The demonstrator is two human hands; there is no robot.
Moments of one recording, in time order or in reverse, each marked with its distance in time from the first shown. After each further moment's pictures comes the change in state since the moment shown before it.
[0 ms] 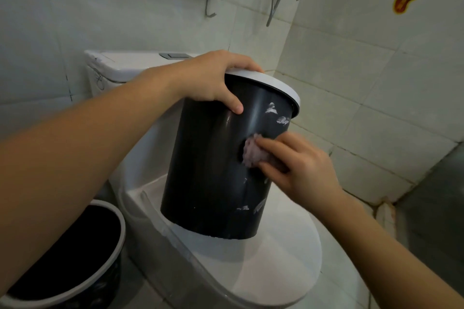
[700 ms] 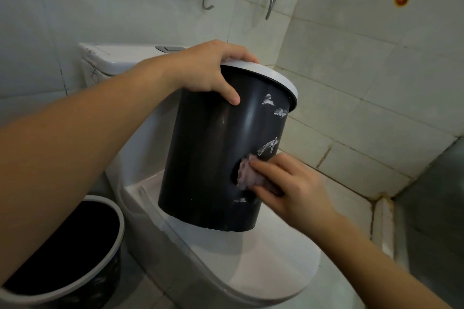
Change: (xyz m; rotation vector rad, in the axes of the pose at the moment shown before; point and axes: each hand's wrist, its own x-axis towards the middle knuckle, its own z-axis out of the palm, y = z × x) left_hand 0.005 -0.006 -0.001 -0.017 0.004 -0.003; right_hand -0.037 -0.019 0.009 0.081 -0.041 0.032
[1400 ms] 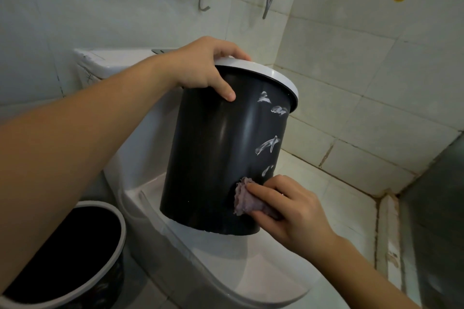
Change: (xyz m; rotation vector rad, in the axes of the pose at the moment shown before) left_hand 0.006 -0.006 -0.002 -0.170 0.026 -0.099; right_hand -0.028 -0.011 0.011 0.124 0.012 0.011
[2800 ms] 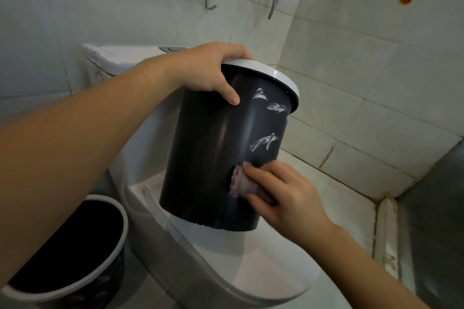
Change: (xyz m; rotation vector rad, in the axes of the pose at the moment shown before) left_hand -0.009 0.004 -0.002 0.156 -0.042 0.000; right_hand 0.026 -0.011 -0.005 -0.075 -0.030 -0.001
